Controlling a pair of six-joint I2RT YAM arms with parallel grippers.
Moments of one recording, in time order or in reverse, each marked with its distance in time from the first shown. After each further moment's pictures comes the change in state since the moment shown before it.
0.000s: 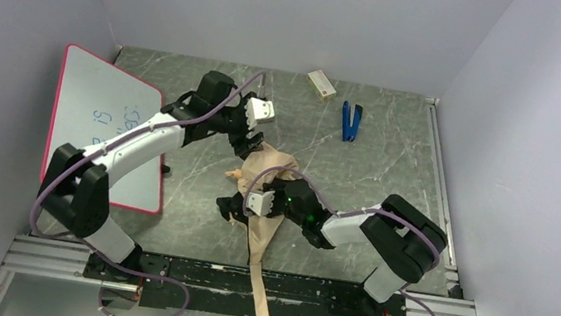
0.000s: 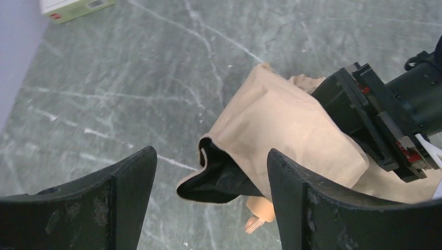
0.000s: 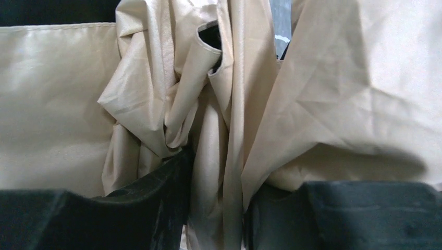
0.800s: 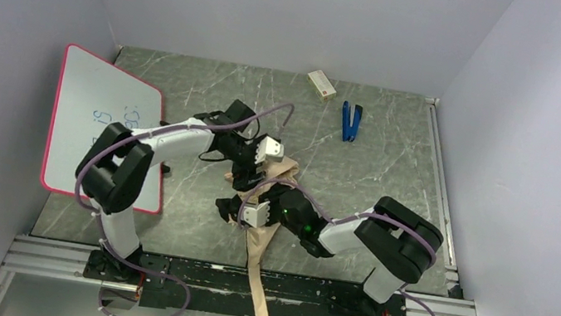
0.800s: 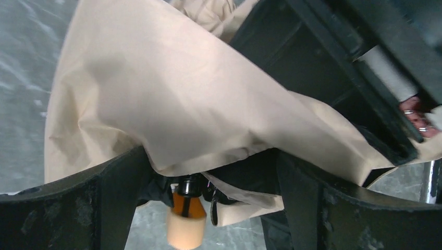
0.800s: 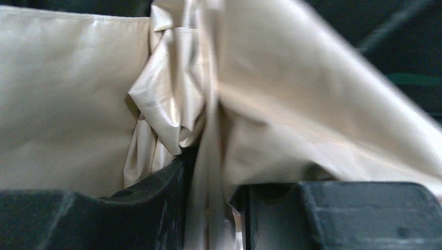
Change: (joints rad) left arm -0.069 0.259 0.041 -0.257 0.183 0.200; right arm 0.097 0.024 -0.051 0.101 0.134 -0.142
